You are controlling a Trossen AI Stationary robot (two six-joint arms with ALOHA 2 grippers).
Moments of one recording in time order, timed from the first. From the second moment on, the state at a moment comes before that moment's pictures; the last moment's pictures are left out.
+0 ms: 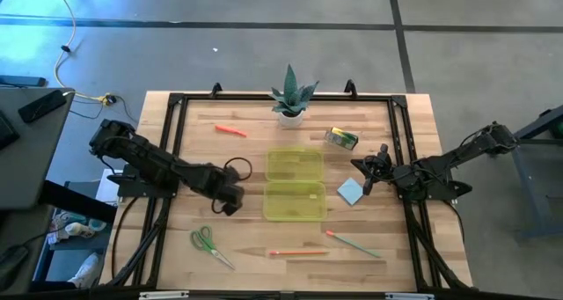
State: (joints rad) left arm -0.18 1.51 0.80 -0.78 -0.24 -0.97; right arm 0.38 0.42 0.01 0.06 0.79 0.34
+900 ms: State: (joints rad) left arm -0.10 1.52 0.84 -0.89 -0.10 -0.84; right arm 0.38 0.42 0.01 0.06 0.77 0.33
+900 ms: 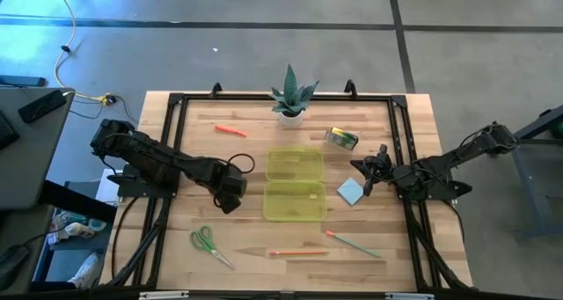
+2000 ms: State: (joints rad) left arm 0.10 1.17 0.66 -0.84 0.04 -0.85; right arm 0.38 0.42 0.01 0.06 0.77 0.34
